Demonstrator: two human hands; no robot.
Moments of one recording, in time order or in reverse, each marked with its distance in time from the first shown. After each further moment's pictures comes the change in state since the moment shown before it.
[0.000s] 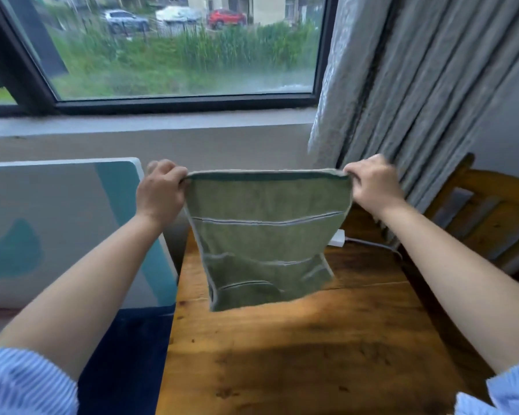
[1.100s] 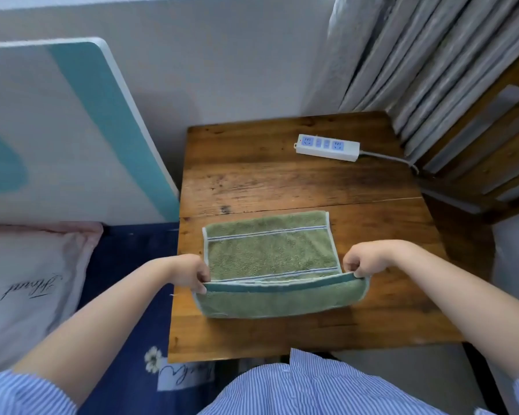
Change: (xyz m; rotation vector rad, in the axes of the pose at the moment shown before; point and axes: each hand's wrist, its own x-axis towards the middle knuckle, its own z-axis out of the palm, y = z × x) left_hand -0.204 -0.012 0.080 -0.005 -1.665 -0.054; right_hand -0.197 -0.009 0.074 0.031 -1.762 0.038
